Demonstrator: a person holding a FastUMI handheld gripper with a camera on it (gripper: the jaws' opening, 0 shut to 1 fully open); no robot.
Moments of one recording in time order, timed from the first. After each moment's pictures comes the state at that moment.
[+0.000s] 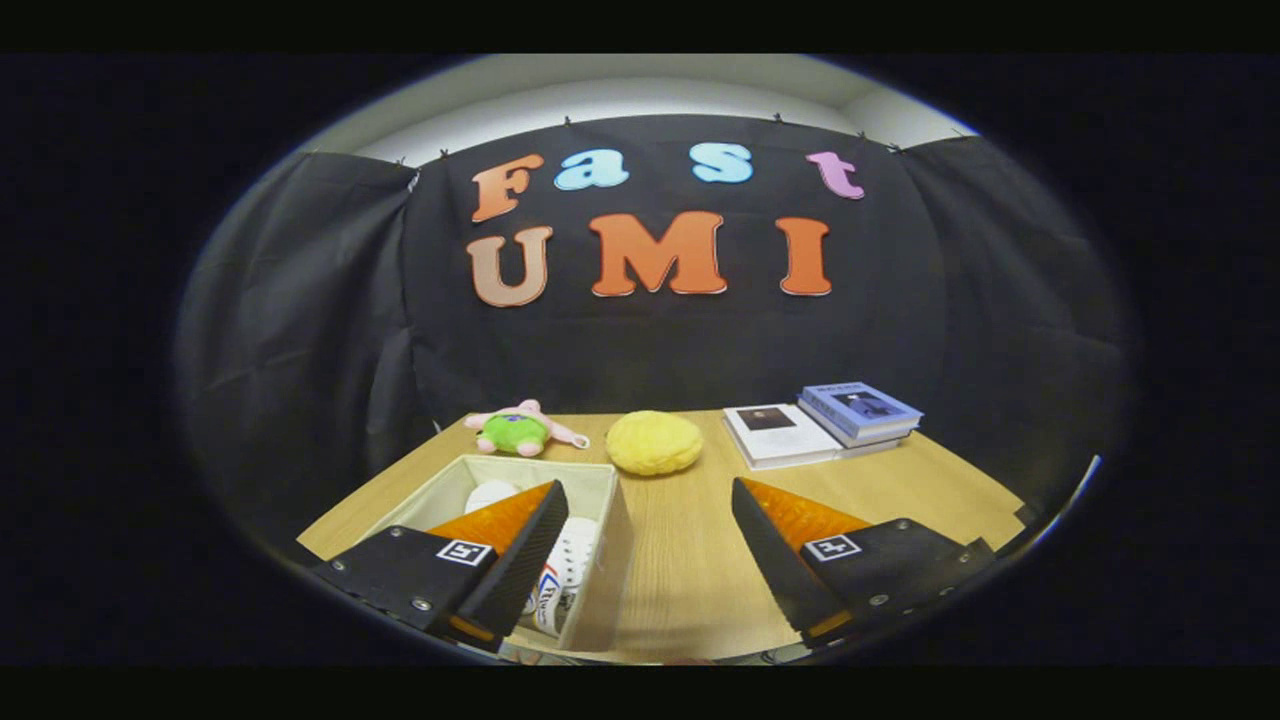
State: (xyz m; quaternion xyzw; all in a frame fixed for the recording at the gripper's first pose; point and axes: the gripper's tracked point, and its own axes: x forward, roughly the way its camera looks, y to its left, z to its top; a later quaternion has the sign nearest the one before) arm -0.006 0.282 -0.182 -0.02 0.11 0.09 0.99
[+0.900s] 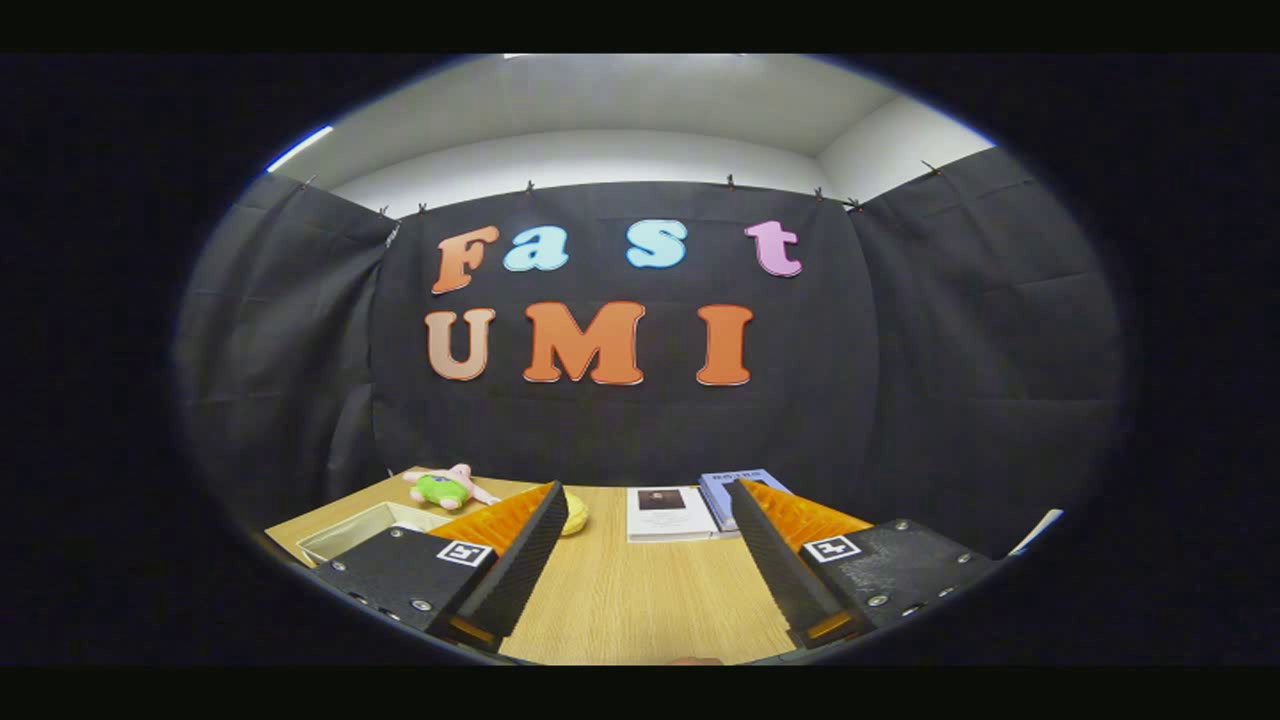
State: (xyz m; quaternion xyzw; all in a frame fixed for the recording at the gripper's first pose) arm -0.019 0.106 -0.066 -0.02 0.00 0.05 1.00
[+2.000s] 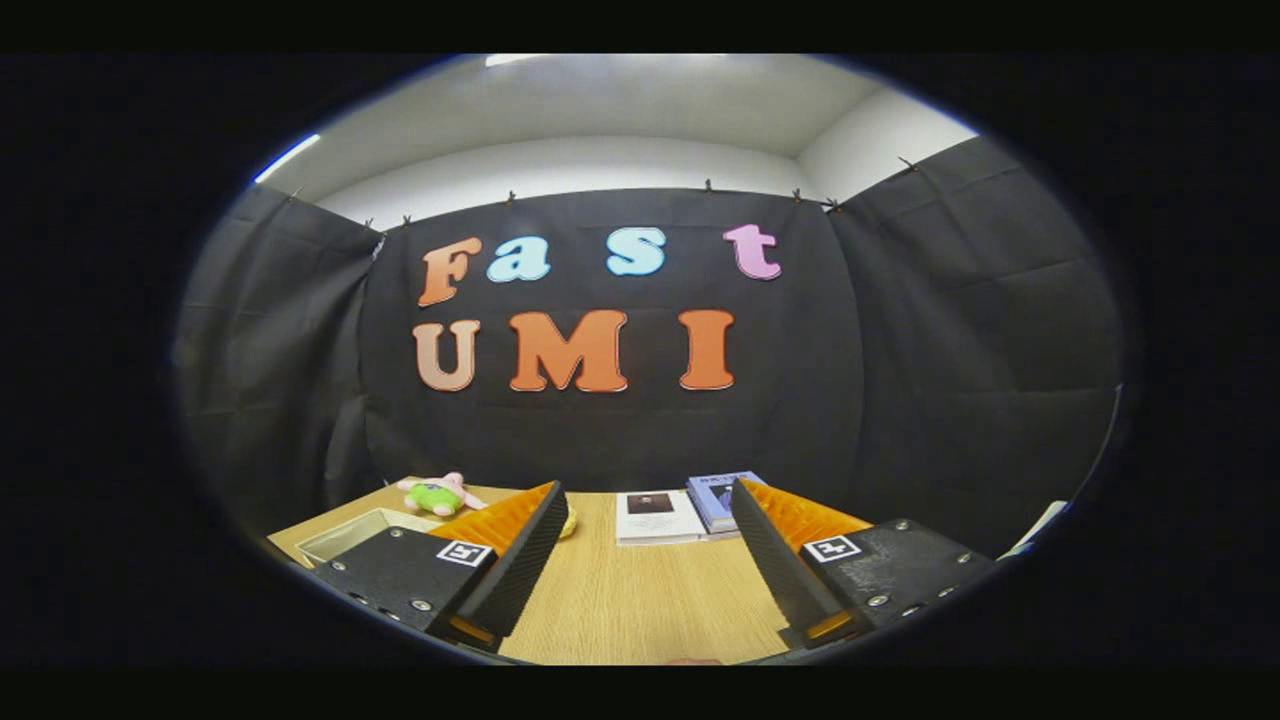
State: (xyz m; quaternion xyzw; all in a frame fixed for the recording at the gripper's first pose) arm -0.022 0.083 -0.070 -0.01 -0.02 0.04 1.00
